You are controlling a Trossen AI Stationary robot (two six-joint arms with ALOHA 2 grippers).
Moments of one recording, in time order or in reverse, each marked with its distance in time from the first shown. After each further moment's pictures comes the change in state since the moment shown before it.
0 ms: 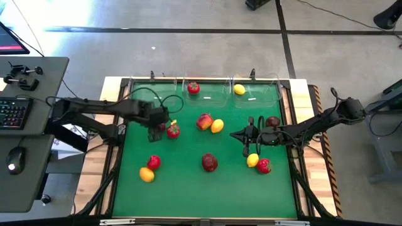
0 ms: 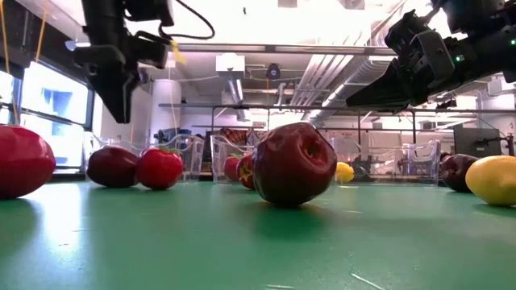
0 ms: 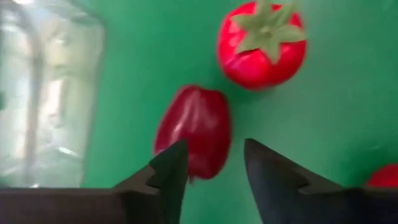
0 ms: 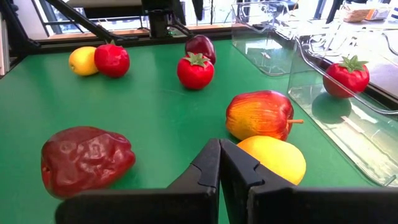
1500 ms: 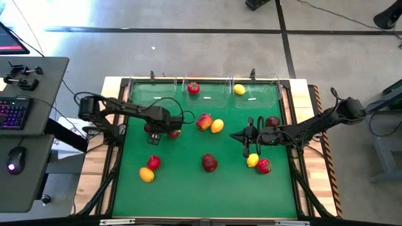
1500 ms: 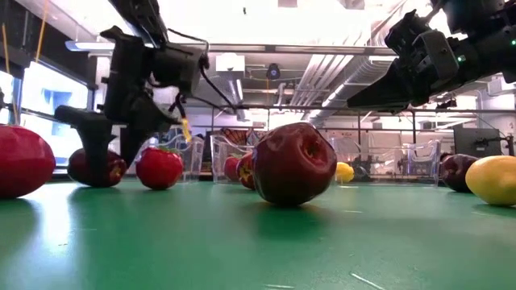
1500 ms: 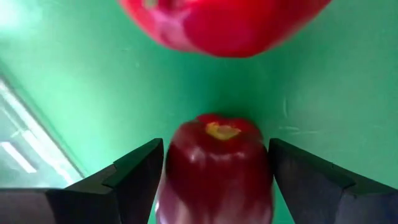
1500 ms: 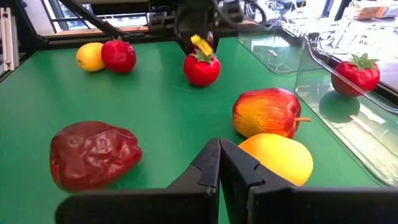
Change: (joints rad) left arm 0.018 0.389 0.000 0.009 -0.048 0.437; right arm 0.000 0.000 0.000 -0.008 -0.027 -0.002
